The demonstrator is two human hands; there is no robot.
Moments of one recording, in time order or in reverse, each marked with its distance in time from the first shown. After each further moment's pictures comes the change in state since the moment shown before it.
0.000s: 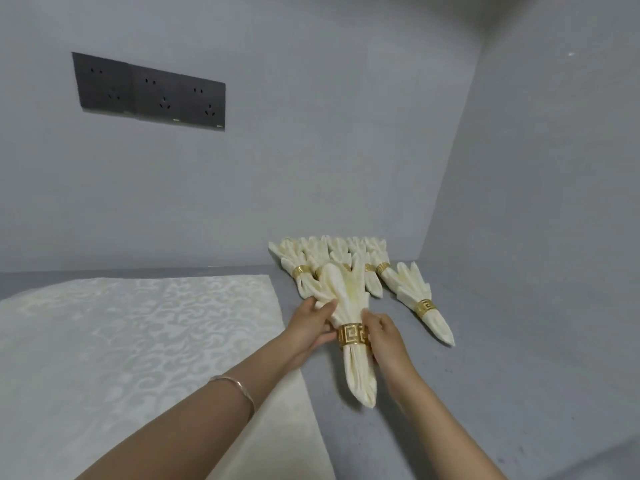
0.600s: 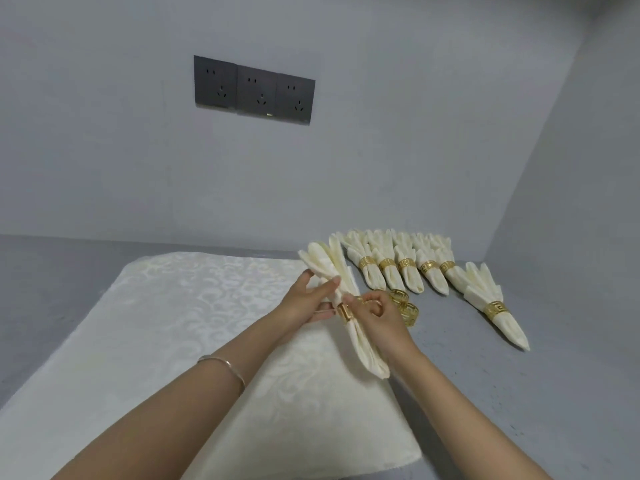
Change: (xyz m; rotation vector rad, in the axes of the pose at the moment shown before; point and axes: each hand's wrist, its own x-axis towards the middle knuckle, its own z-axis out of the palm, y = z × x) left_hand -0.075 0.047 -0.120 0.182 0.075 0.108; right_hand -0.040 -0.028 0.108 0.008 -0.221 -0.146
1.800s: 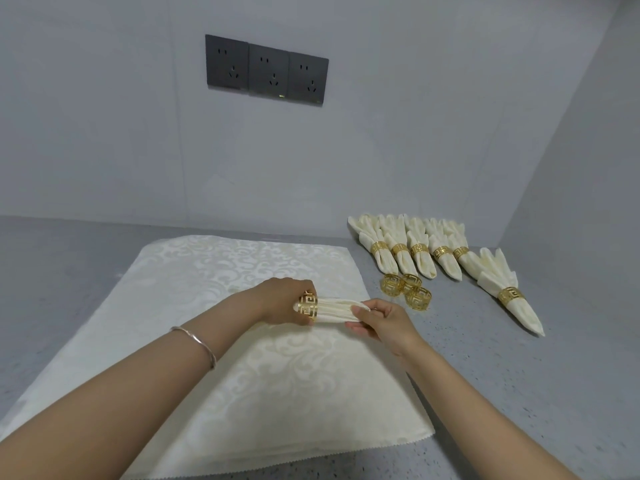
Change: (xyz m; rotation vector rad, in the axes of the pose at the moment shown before) left_hand -0.009 -0.002 -0.064 1.426 -0.242 0.139; right_hand -0.002 0.025 0.008 0.250 -0.147 0.213
